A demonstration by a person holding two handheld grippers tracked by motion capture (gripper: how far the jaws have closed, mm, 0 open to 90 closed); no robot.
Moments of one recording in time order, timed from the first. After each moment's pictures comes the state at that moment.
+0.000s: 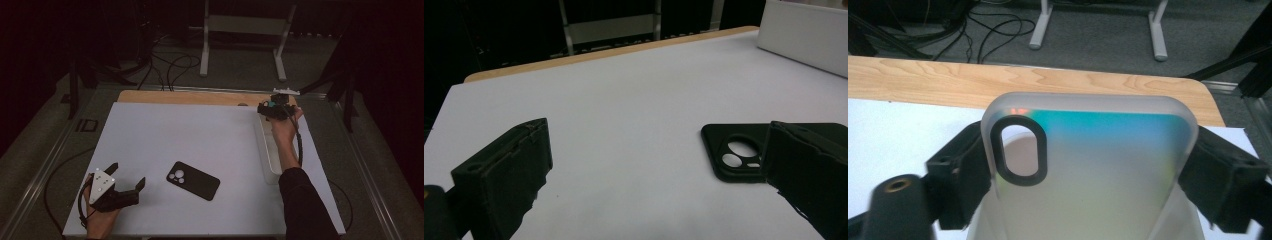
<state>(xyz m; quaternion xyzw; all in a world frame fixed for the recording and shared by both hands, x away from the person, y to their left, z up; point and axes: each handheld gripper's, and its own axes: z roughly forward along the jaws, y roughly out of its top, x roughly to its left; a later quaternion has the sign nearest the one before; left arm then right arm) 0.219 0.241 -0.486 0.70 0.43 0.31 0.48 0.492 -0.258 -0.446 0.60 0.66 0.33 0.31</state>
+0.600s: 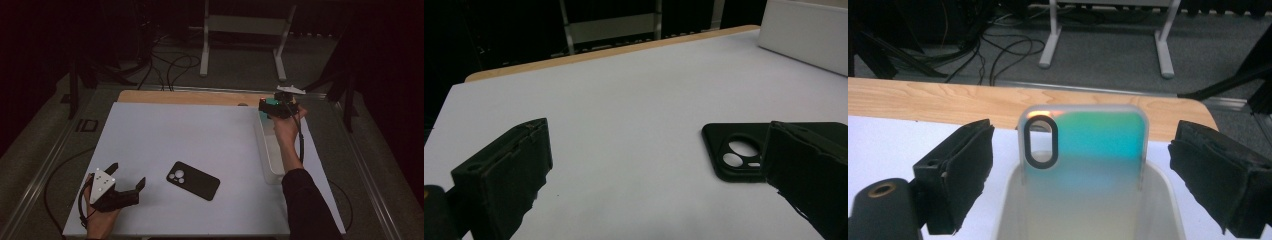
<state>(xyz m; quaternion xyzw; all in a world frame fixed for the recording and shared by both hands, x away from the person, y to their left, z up) 0.219 0.240 -0.486 0.70 0.43 0.31 0.48 0.482 -0.260 -0.427 0.58 0.65 0.36 0.32</state>
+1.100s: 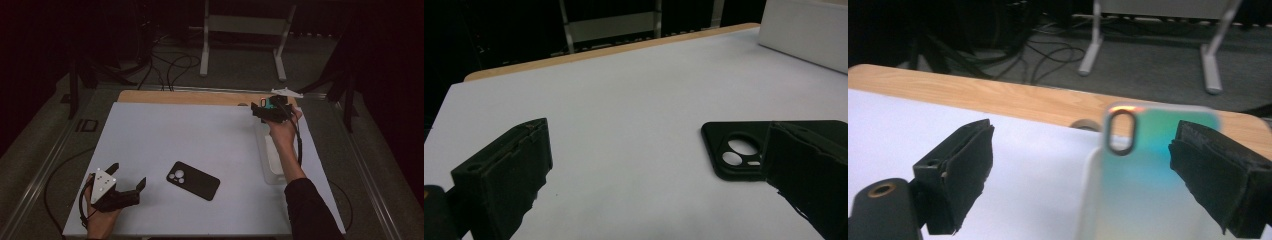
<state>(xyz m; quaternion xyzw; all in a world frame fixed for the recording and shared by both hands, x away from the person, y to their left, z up) 0.220 0.239 -0.487 0.70 0.43 0.31 0.47 0.455 -0.238 -0.418 0.53 0.68 0.42 0.28</state>
